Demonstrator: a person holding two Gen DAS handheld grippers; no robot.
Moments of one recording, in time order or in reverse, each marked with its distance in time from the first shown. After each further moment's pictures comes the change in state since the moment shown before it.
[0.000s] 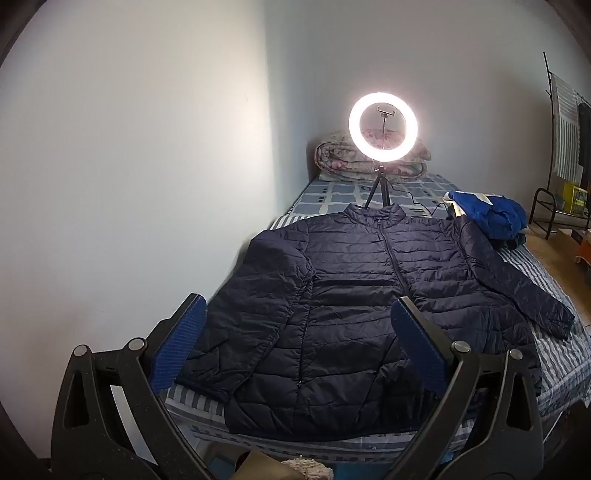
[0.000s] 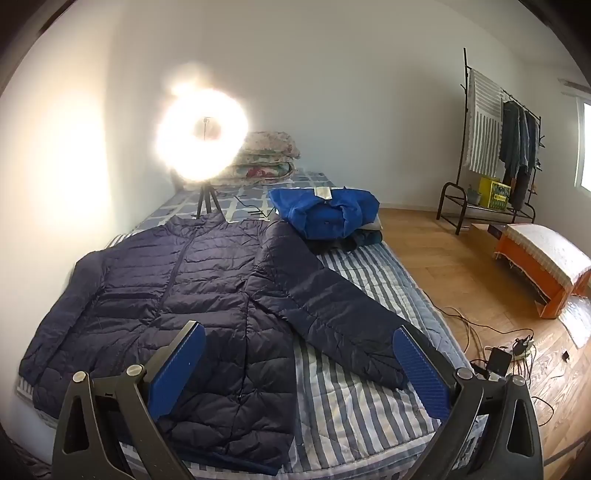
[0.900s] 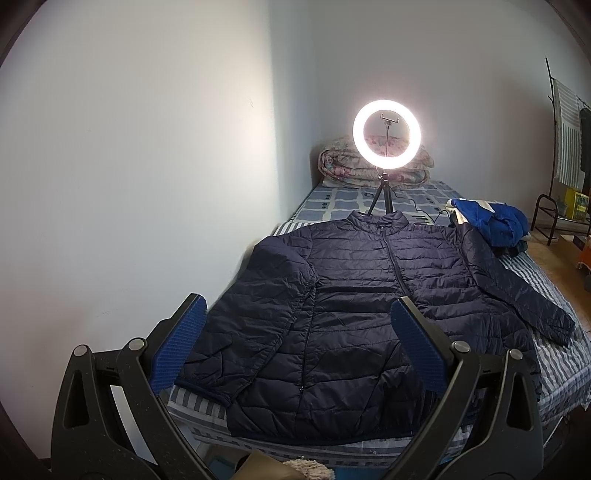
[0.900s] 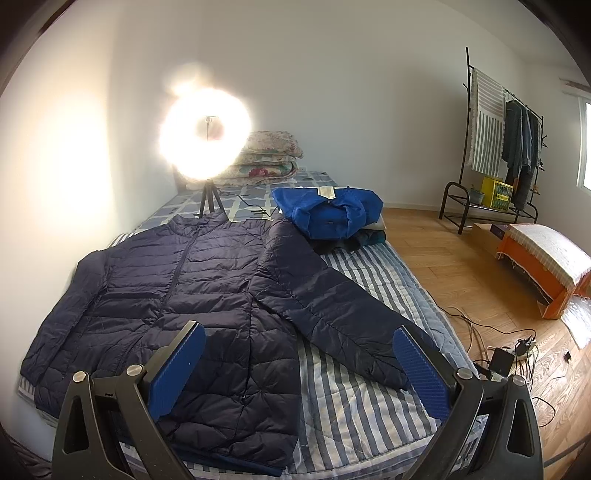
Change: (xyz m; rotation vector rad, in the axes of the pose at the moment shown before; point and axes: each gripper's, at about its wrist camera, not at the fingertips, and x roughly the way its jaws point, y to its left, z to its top) left arm 0.001 0.003 0.007 -0.012 -0.014 0.014; right arm 0.004 0.003 0.000 -0.004 0.001 0.007
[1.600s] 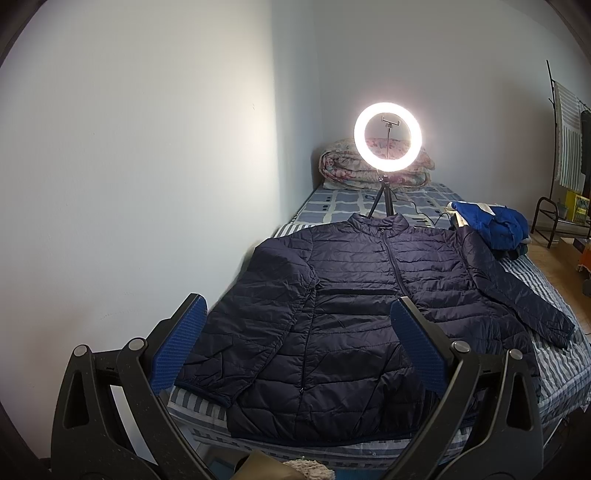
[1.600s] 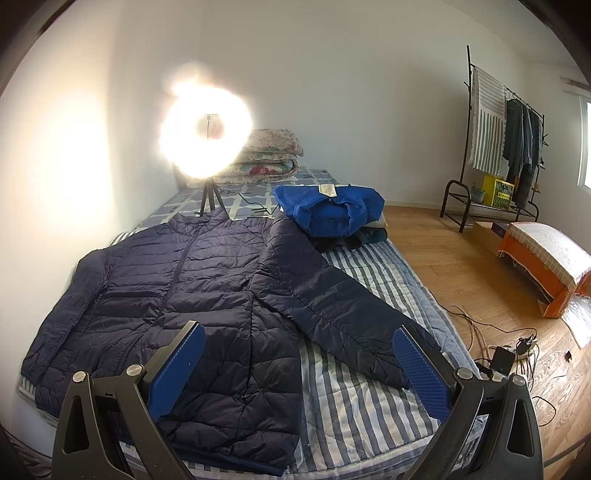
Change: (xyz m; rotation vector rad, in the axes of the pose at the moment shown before) left arm -0.003 0.000 -0.002 -0.003 -0.011 0.001; right arm 0.000 0.002 -0.001 0.003 0.007 0.005
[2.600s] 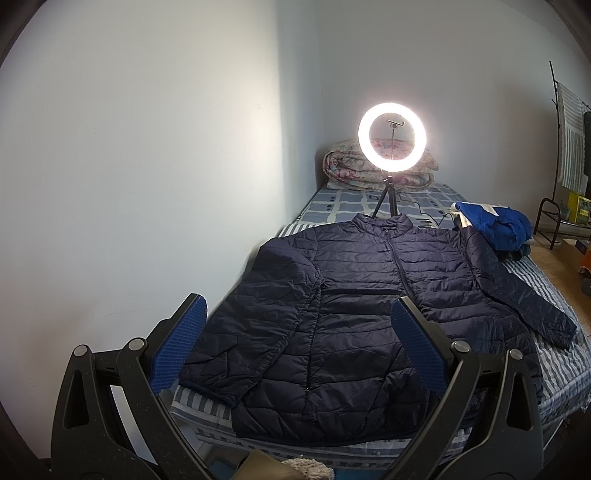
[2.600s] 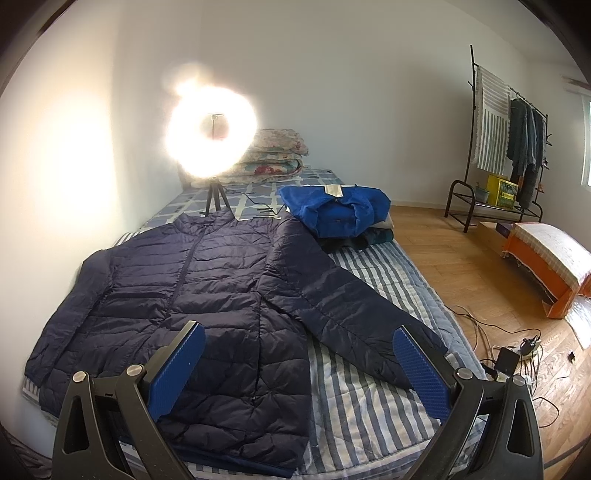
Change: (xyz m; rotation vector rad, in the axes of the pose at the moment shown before) left arm -0.002 0.005 0.001 -0.003 -0.001 0.015; right arm 0.002 0.011 0.005 -0.004 0.001 0.020
